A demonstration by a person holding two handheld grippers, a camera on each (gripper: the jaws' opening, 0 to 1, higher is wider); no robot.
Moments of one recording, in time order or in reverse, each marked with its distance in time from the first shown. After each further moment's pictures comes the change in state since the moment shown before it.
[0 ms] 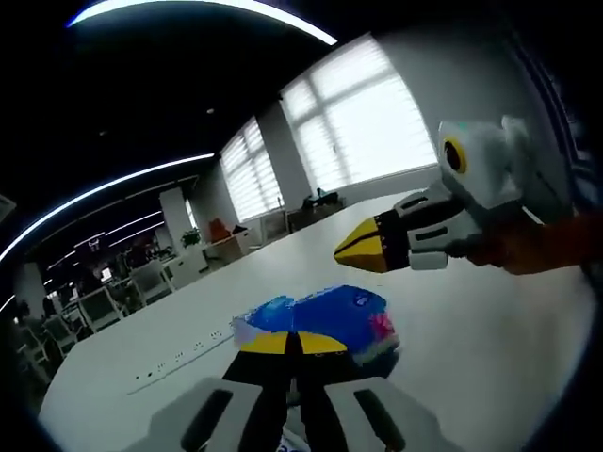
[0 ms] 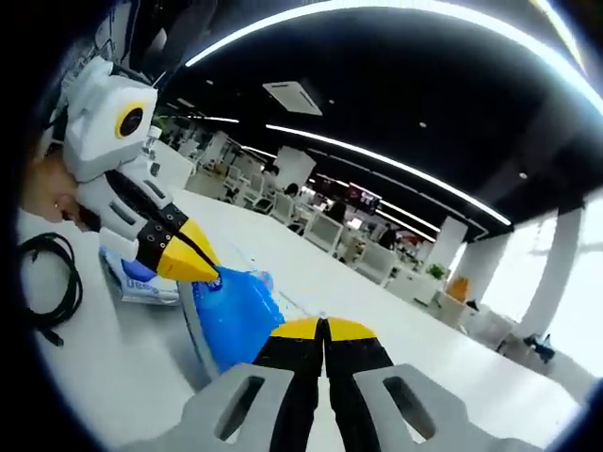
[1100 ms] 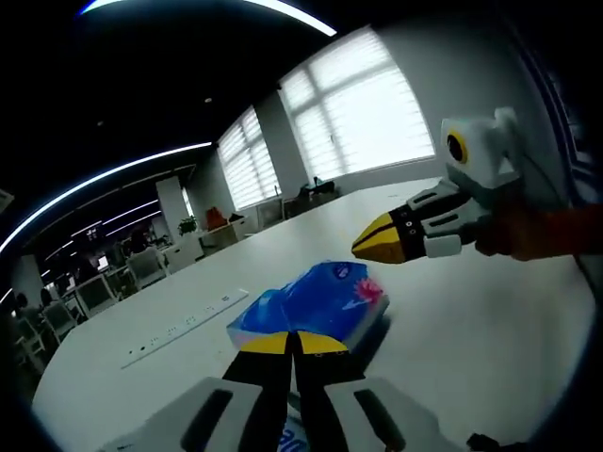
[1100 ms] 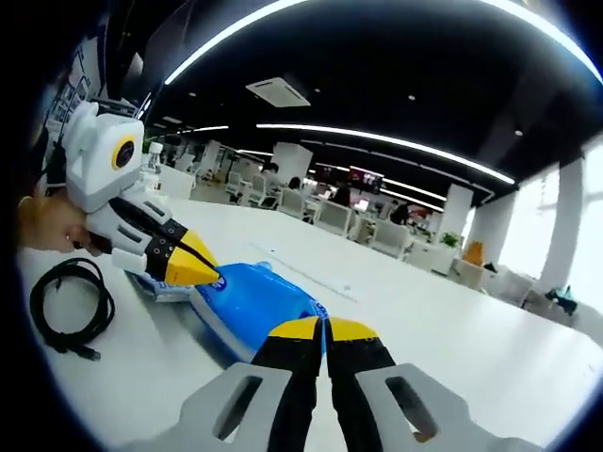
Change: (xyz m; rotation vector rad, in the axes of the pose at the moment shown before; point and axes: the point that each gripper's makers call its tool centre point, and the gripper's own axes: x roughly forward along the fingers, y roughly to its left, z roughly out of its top) left arm -0.016 -0.011 -0.029 -0.024 0.052 -0.023; right arm -0.022 0.016 -0.026 0.210 0.045 0.041
